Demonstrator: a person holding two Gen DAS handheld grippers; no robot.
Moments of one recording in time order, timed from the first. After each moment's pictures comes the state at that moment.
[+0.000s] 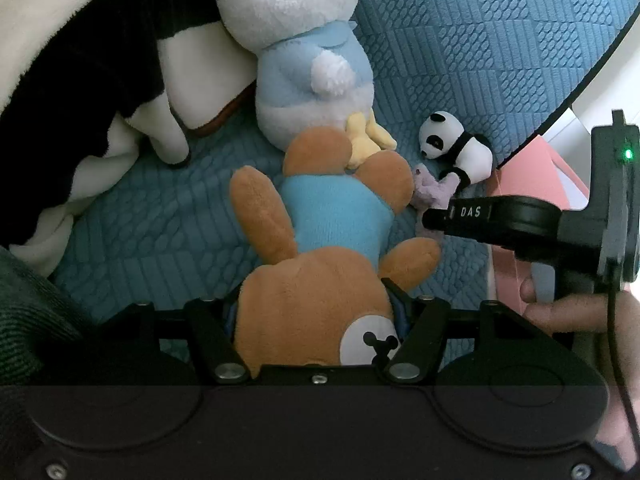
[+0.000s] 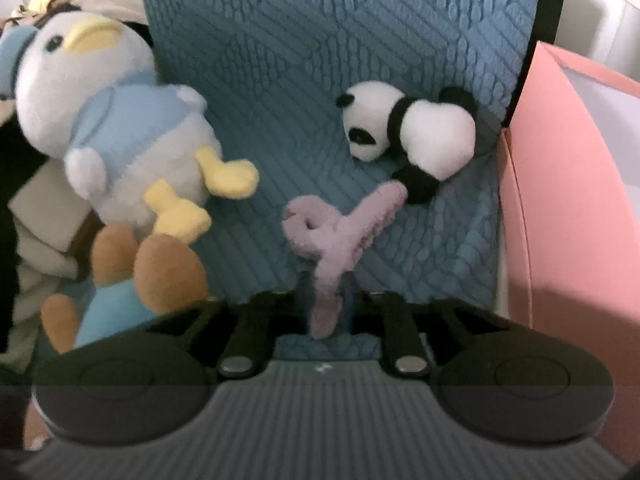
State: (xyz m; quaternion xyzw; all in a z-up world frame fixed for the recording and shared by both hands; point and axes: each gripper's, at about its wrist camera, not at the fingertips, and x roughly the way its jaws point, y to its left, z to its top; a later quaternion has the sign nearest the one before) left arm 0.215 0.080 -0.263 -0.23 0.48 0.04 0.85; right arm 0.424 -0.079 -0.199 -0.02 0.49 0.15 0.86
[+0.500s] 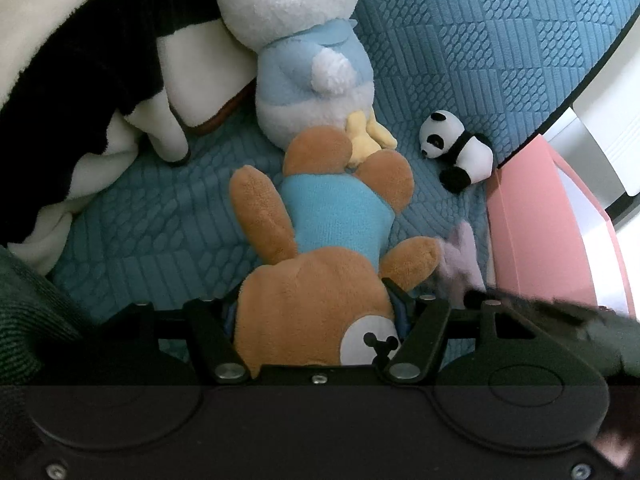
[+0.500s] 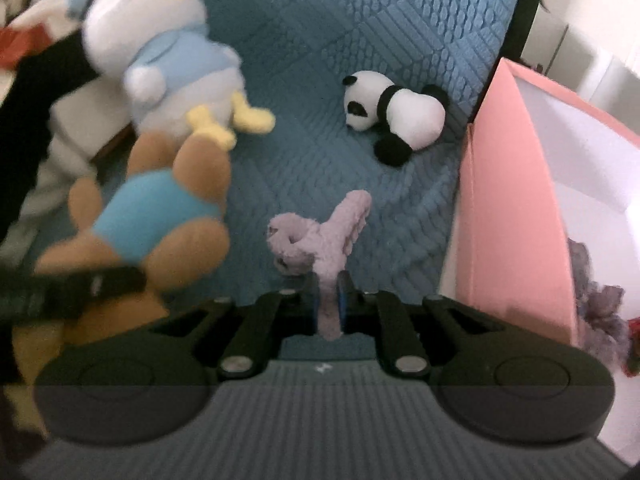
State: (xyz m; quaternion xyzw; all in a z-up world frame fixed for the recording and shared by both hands) left arm 0.216 0.079 -0.263 -0.23 0.48 0.04 0.85; right arm 0.338 -0.089 -0.176 -0.11 0.46 0.16 0.86
